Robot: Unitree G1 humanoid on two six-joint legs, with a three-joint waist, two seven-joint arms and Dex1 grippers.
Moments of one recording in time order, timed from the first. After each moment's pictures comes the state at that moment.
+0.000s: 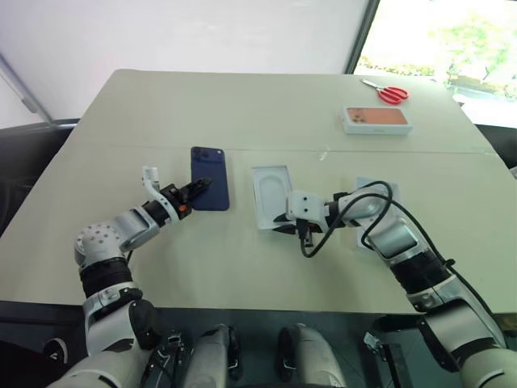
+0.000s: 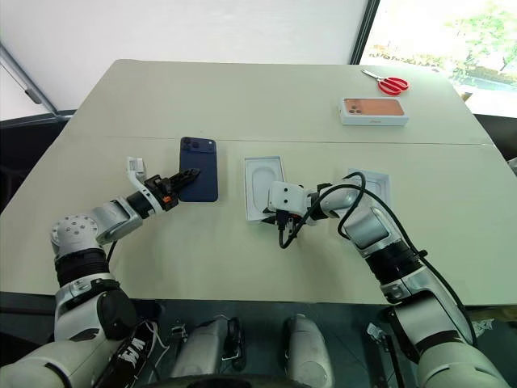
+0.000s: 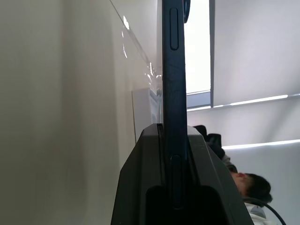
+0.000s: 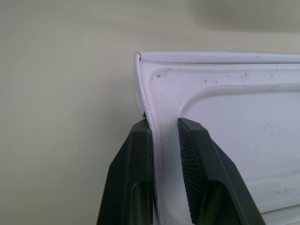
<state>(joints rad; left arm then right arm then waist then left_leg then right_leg) -0.63 0.25 0.68 0.37 -1.00 1.26 -0.32 -0.63 -0.55 0.38 0.13 -0.04 0.22 1.14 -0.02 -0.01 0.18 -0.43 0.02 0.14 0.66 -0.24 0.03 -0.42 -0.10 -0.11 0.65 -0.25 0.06</state>
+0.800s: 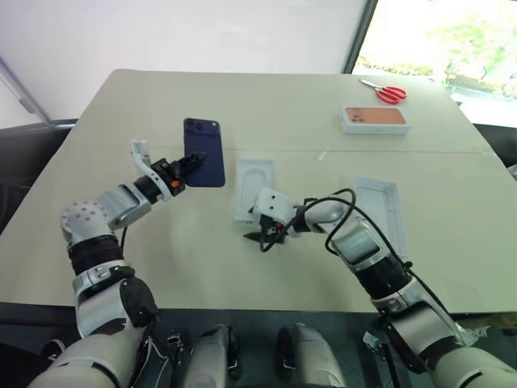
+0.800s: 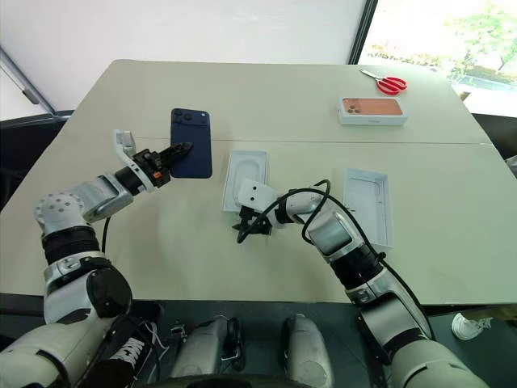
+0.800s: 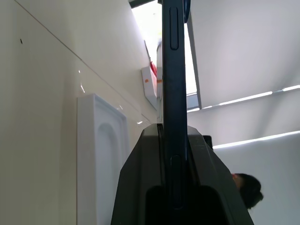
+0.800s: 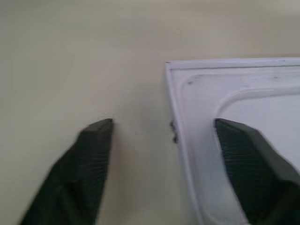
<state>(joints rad) -0.76 0.30 0.66 0.44 -1.04 1.27 -0.30 -0.64 -0.36 0.42 0.07 -0.09 0.44 1.00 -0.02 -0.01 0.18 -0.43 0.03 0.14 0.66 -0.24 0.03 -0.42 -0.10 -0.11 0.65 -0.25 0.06</state>
